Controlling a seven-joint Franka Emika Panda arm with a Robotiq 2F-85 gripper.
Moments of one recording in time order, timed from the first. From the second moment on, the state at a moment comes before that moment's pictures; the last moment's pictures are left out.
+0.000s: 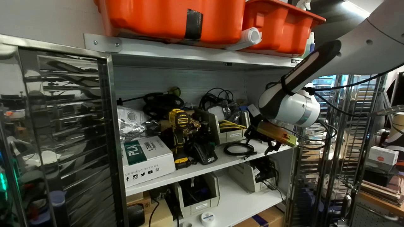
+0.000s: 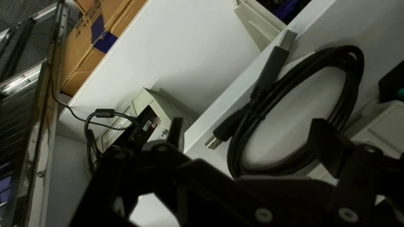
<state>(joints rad) -0.08 0.23 -0.06 -2.12 0.41 2.79 0.29</state>
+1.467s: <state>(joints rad) -0.04 0.37 -0.09 -1.89 0.31 2.50 0.51</state>
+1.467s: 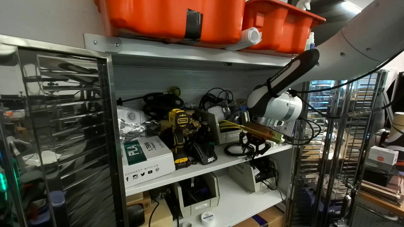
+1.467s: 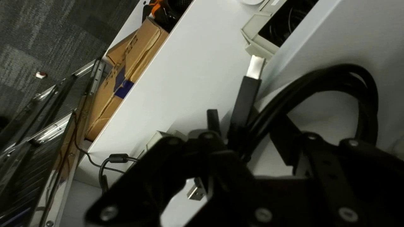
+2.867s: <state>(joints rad) -0.02 0.11 -0.09 -2.16 0.20 2.64 0.45</state>
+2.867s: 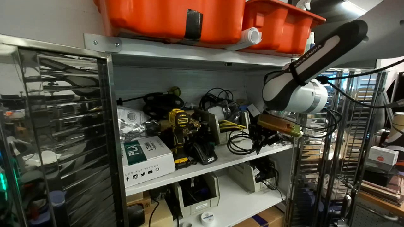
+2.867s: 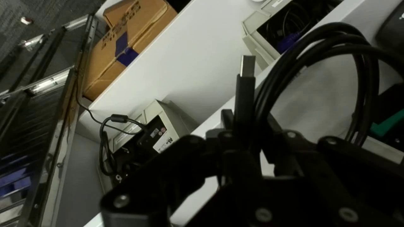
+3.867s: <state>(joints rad) -0.03 0.11 -0.08 -2.03 0.21 2.82 0.41</state>
